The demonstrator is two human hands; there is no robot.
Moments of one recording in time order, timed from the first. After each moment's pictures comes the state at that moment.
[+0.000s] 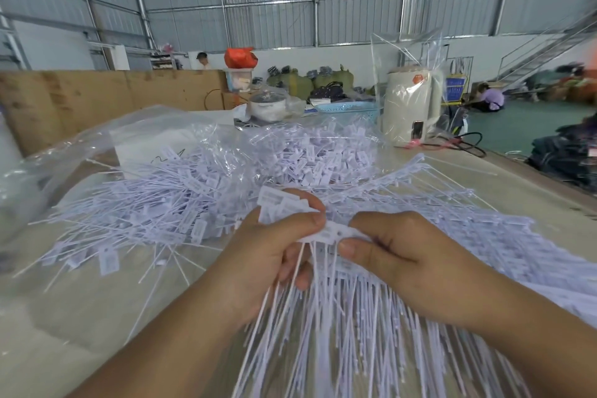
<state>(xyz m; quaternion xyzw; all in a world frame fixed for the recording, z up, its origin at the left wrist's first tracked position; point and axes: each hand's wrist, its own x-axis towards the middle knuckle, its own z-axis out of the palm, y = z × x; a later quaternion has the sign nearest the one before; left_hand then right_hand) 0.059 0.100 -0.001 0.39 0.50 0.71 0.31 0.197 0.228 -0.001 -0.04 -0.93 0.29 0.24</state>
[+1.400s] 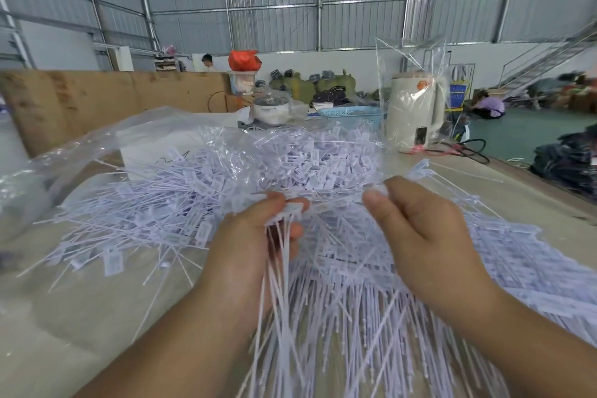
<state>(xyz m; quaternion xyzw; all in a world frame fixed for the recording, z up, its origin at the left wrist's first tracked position) 0.056 0.099 0.005 0.17 0.51 0.79 0.29 0.182 0.220 -0.002 -0.10 -0.82 0.31 0.48</state>
